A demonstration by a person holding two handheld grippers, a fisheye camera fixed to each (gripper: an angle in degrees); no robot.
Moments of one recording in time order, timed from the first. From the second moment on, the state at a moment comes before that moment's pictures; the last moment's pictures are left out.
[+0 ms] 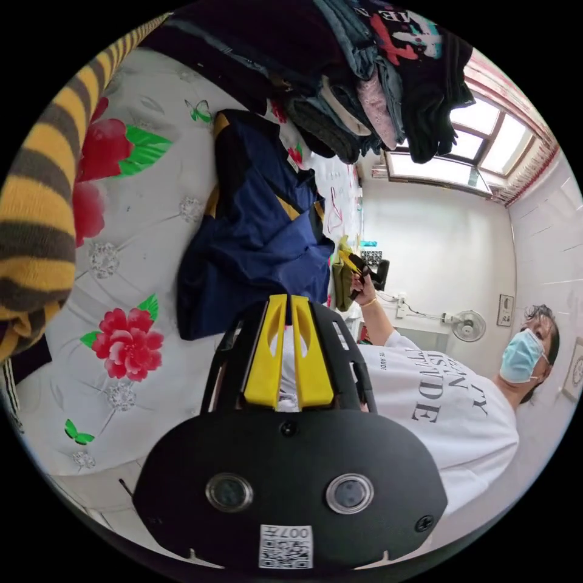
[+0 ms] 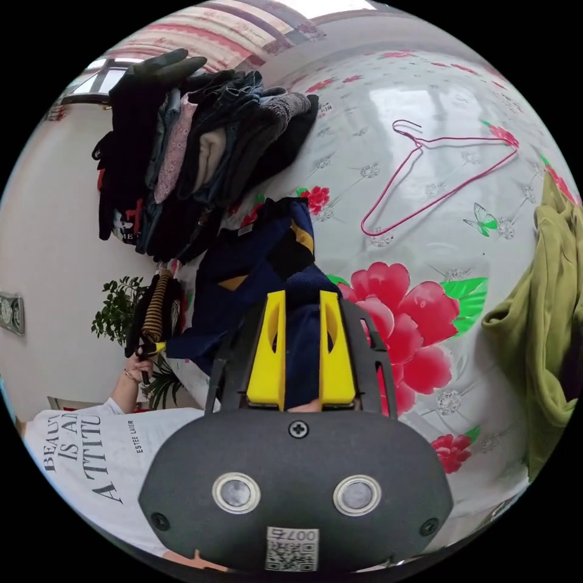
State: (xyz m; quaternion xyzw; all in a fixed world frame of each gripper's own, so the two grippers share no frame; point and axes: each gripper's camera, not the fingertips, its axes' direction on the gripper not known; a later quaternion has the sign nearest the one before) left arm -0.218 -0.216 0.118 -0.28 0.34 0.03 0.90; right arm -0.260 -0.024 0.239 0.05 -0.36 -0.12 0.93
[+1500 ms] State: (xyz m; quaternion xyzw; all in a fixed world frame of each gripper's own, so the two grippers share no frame) left arm -0.025 -0.070 0.160 -0.20 -0.01 0.48 0.85; right arm -0.387 0.012 0.271 0.01 -0.13 -0.31 0.94
